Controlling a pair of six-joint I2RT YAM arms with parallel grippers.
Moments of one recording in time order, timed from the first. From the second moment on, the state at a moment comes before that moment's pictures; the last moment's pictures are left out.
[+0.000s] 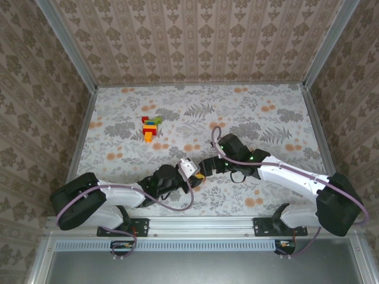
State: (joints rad) left arm -1.06 1.34 0.29 0.72 0.05 0.00; right arm 0.72 1.29 0.79 -0.39 -0.14 0.45
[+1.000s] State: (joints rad) left arm -1.06 1.34 0.29 0.71 0.05 0.00; right arm 0.72 1.33 0.83 -0.40 -0.13 0.42
